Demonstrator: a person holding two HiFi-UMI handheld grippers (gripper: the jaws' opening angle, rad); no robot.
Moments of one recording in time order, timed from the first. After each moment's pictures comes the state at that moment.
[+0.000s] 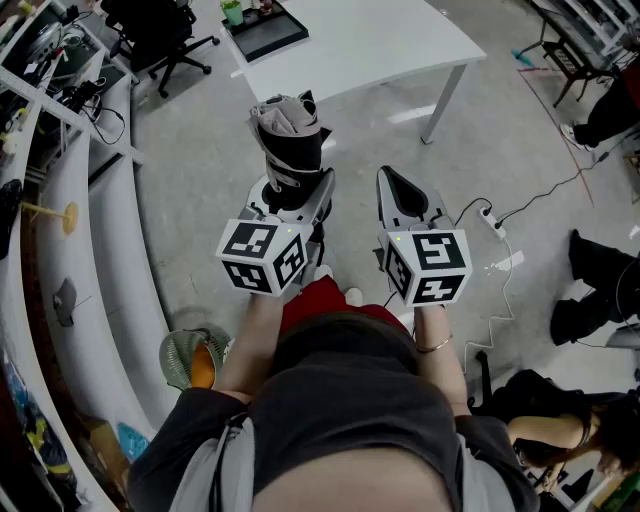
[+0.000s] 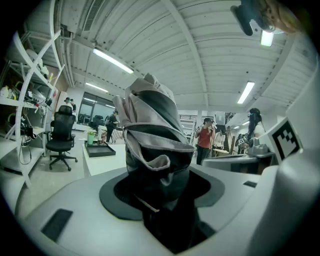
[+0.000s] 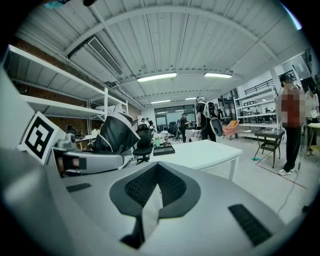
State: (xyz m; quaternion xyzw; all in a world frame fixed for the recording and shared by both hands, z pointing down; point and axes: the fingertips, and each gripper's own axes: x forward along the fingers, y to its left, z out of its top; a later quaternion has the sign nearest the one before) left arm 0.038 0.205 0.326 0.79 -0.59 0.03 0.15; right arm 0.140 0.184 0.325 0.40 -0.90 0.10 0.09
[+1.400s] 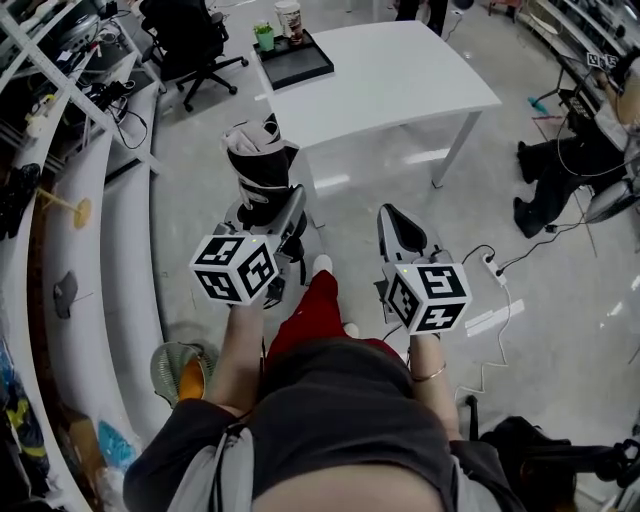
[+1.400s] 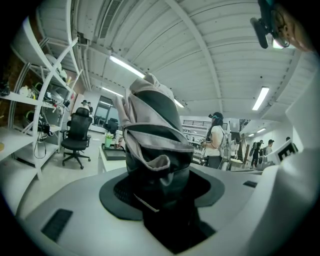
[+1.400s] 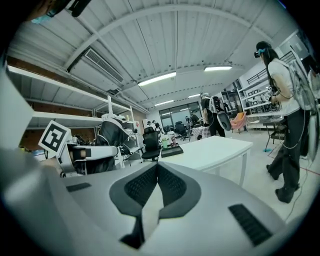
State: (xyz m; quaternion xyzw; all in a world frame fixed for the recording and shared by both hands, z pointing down) left arm -0.032 0.206 0.308 0.74 -0.65 -0.01 0.15; right arm 0.128 0.180 0.326 0.36 -0.92 0.14 0.06
